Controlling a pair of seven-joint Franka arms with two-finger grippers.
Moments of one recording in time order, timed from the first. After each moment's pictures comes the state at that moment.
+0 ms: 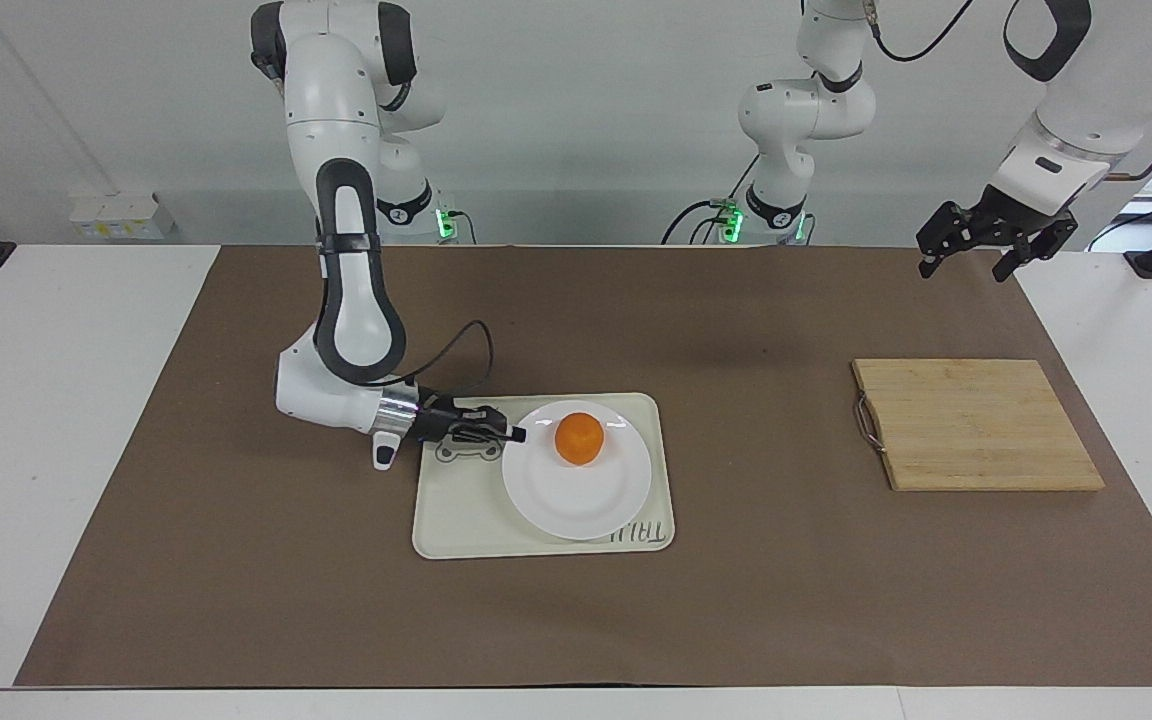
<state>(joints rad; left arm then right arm) -0.01 -0.02 0.00 -1.59 -0.02 1.54 0.10 0.23 0.52 -0.13 -1.85 1.29 1.96 -0.48</state>
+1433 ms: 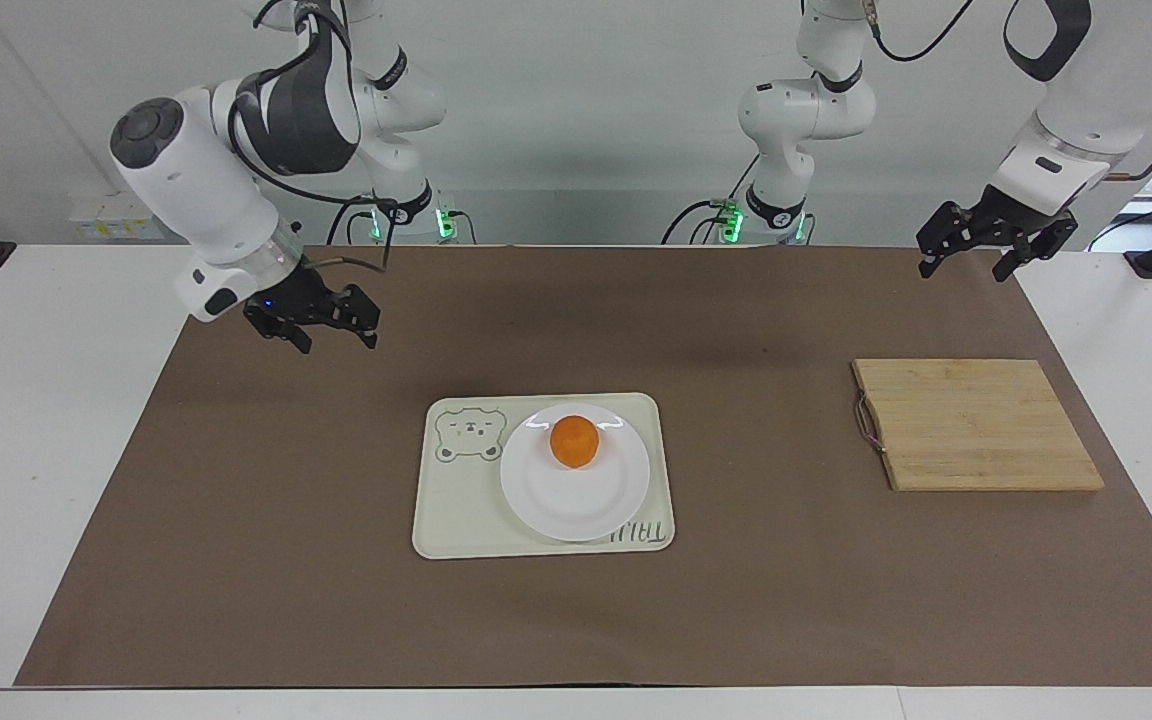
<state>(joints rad) -0.01 -0.02 0.00 -1.59 -0.02 1.54 0.10 0.15 0.05 -0.16 -1.73 0.13 1.73 0.01</state>
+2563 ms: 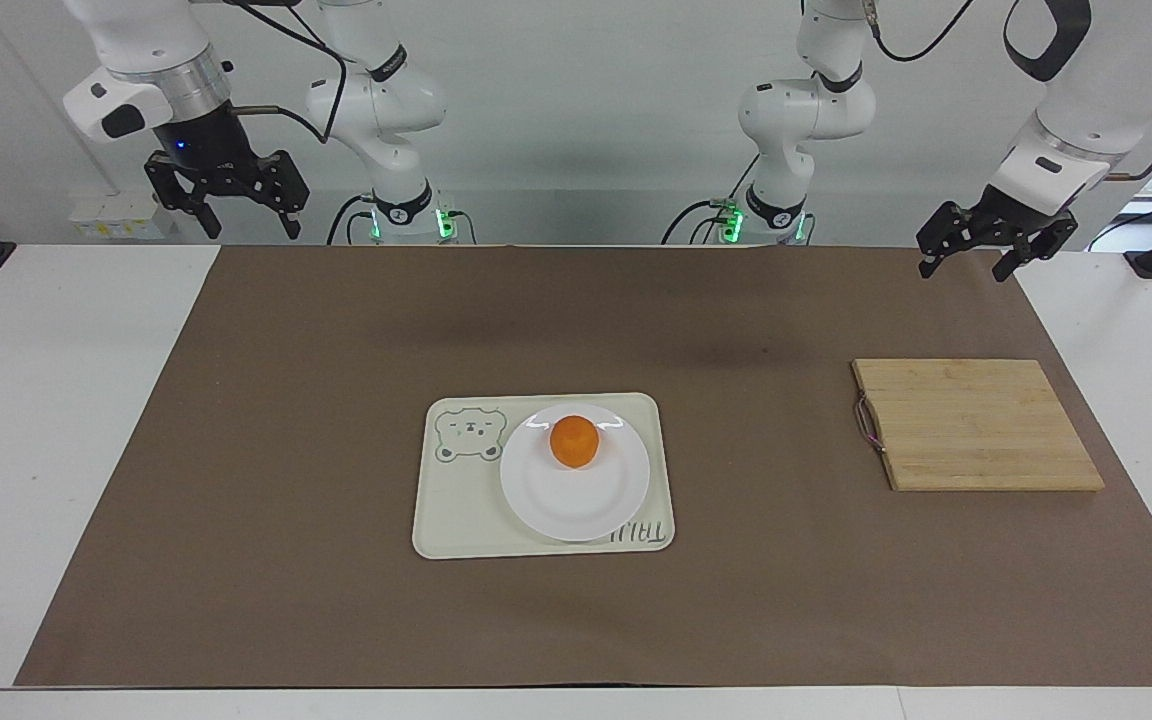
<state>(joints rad) -0.01 -0.02 0.00 -1.59 -0.02 1.54 0.10 0.14 -0.09 -0.16 -1.58 -0.01 1.51 0.01</state>
